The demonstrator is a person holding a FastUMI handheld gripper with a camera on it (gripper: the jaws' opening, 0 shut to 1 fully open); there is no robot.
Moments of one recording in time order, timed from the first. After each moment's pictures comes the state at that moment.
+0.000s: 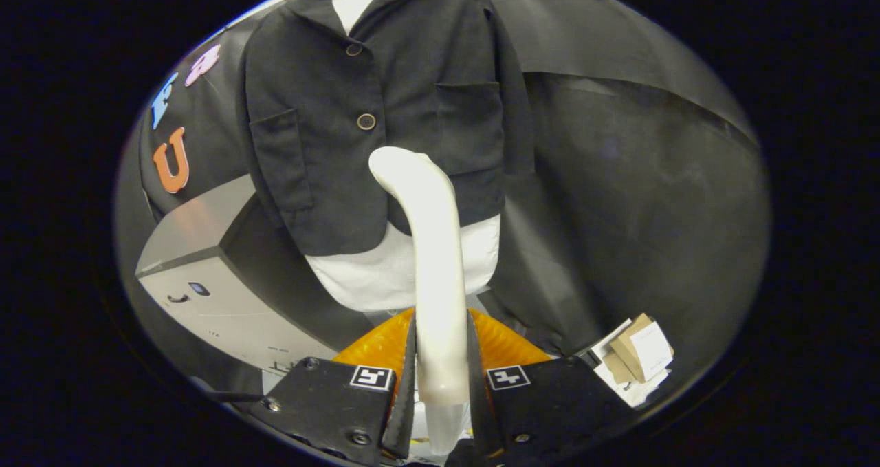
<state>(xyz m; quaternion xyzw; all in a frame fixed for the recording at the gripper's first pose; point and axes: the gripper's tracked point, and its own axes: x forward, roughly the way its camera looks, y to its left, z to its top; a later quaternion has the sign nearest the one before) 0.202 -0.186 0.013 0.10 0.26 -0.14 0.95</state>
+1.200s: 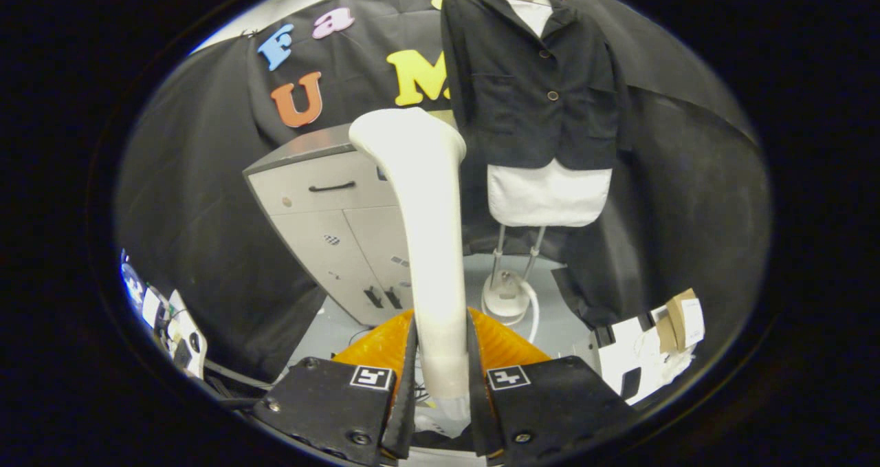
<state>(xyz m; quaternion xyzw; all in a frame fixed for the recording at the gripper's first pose) 0.015 0.052 -0.052 0.02 0.29 0.04 0.96</state>
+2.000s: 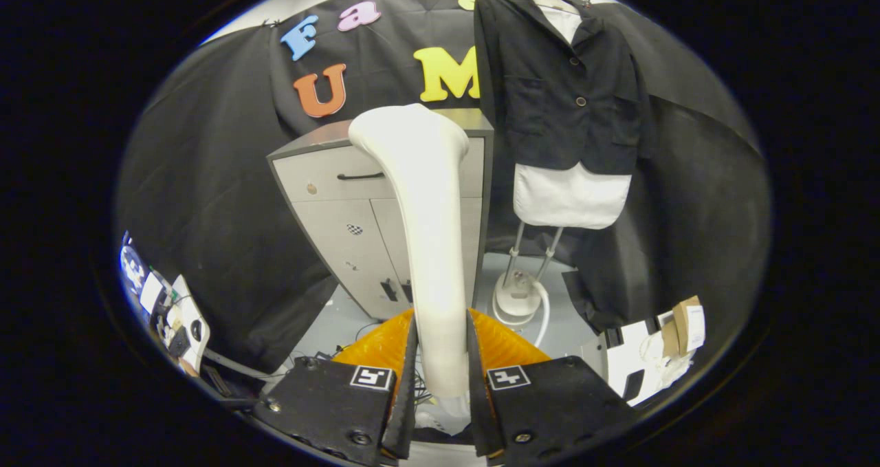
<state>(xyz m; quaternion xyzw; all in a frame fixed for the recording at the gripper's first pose) 0.000 0.081 -0.058 0.00 0.29 0.06 0.95</state>
